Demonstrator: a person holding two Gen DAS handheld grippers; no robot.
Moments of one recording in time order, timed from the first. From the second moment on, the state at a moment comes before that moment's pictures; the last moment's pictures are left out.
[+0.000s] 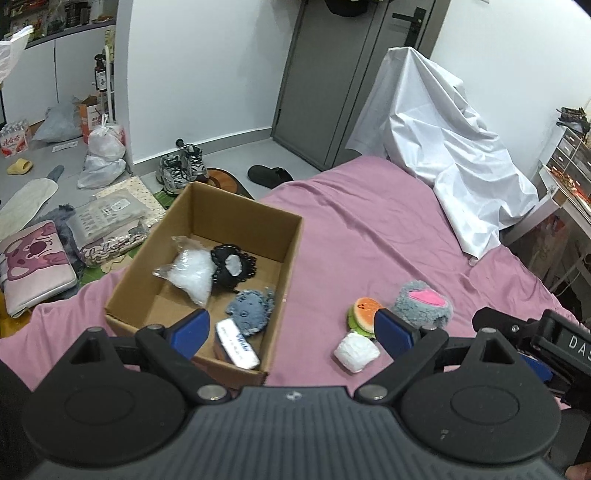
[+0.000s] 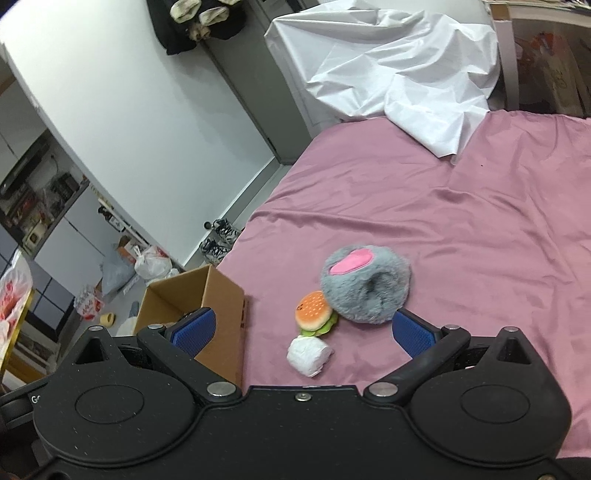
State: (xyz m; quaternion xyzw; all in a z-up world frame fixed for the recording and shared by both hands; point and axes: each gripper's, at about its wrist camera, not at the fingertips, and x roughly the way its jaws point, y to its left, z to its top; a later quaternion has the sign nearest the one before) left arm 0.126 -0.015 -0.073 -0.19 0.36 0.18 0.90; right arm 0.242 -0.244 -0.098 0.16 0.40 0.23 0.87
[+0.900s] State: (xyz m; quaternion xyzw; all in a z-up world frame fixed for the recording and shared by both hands) left arm 0.200 -0.070 -0.094 -0.15 0.38 0.14 0.90; right arm 0.302 -0.286 -0.169 0.29 0.45 0.16 0.83
